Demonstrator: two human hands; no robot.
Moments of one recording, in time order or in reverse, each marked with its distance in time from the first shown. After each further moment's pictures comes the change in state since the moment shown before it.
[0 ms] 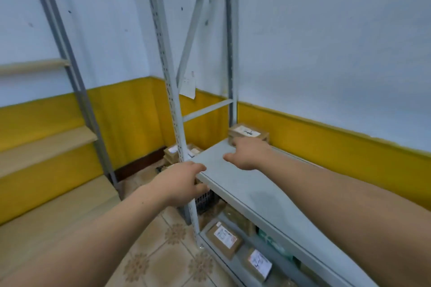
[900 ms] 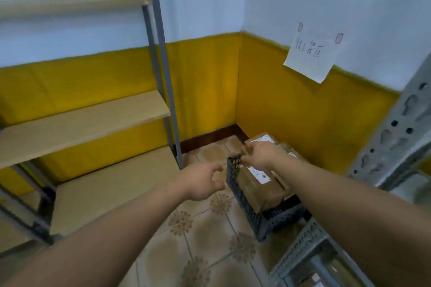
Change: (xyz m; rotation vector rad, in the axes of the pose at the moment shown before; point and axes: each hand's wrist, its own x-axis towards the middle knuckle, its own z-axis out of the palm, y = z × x) left_hand 0.255 -0.485 0.018 -0.257 -0.154 -0.342; right_hand 0.490 -0.332 0.150 0.066 -0.318 -0.165
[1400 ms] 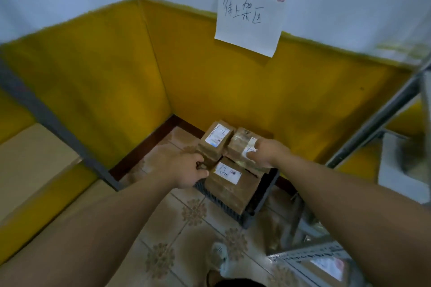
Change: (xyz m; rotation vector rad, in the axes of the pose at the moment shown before) left_hand 0.307 -0.028 -0.046 0.130 -0.292 0.355; right_hand 0.160 0.098 -0.003 0.129 -0.091 0.510
